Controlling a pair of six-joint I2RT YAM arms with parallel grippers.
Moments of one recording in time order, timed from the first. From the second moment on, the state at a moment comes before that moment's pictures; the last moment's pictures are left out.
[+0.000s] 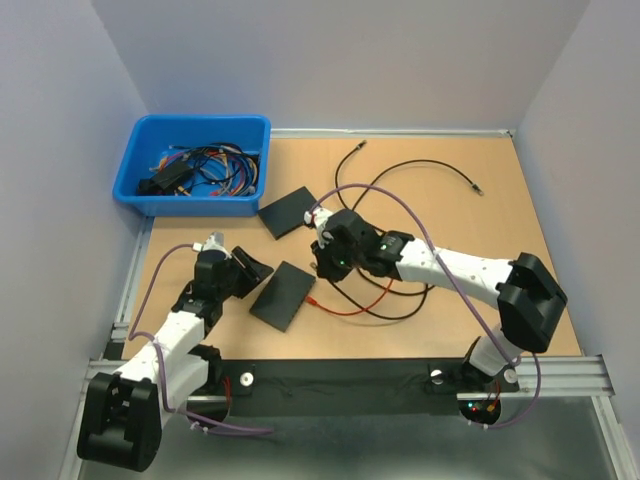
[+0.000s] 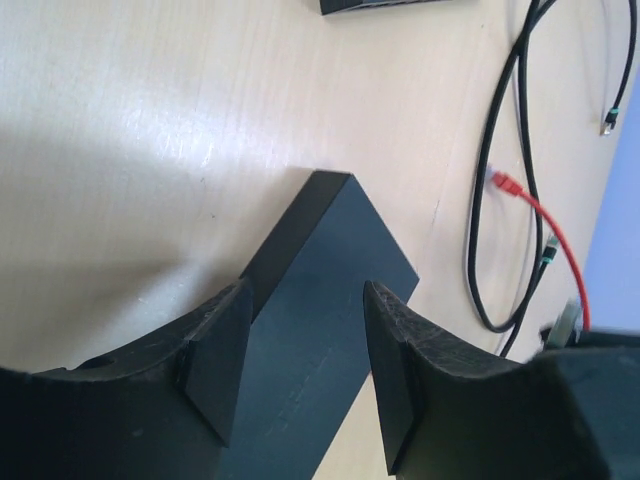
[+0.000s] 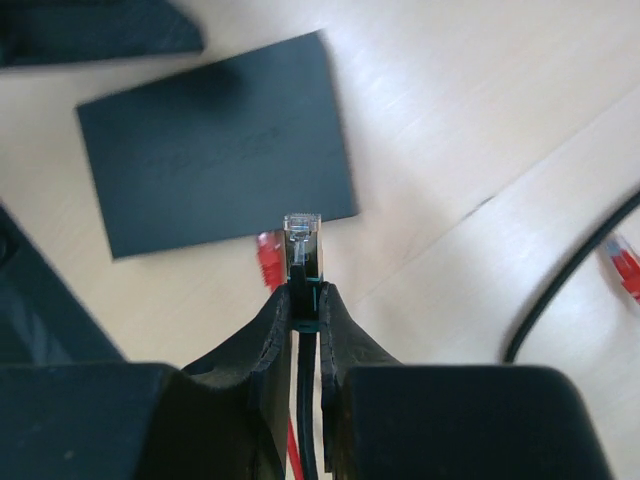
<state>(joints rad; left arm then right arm) -0.22 0.89 0.24 0.03 0.20 -0.90 0.90 1.62 1.16 -0.33 -0.10 0.19</state>
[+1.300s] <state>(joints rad) -0.22 0.91 0.17 0.05 0.19 -0.91 1.20 1.66 1.01 -0.27 -0.10 0.17</state>
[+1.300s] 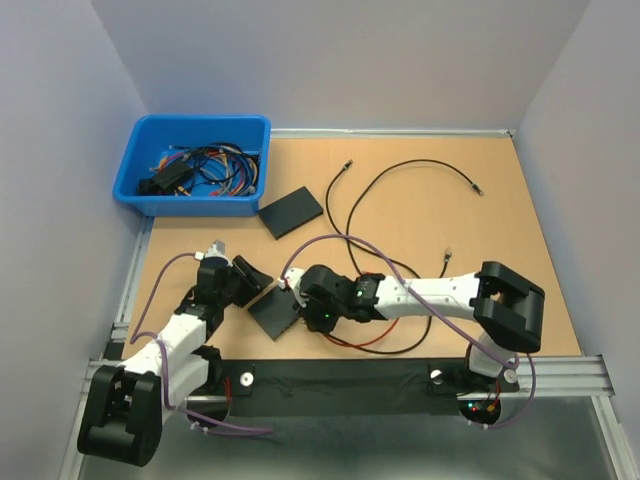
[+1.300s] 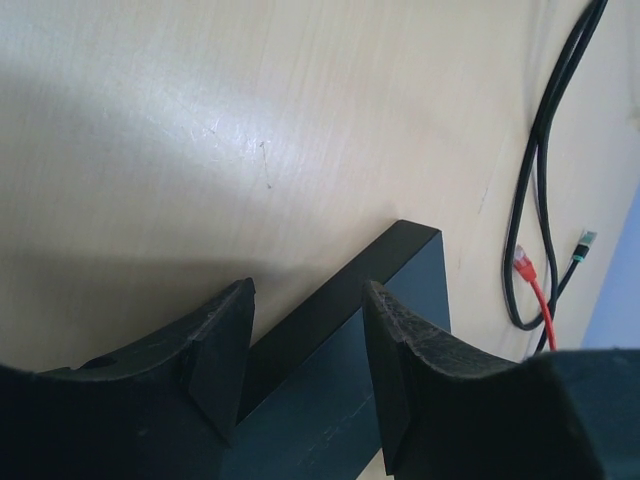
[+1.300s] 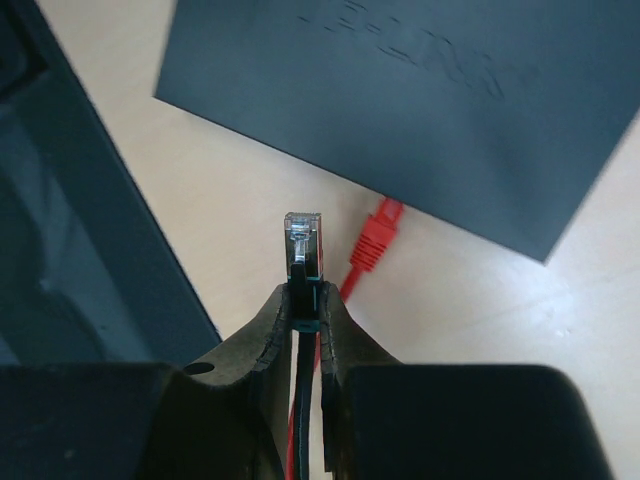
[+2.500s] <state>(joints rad) -0.24 0.84 0.14 0.05 0.23 -0.98 1.25 1.81 1.04 -0.14 -0.07 0.27</state>
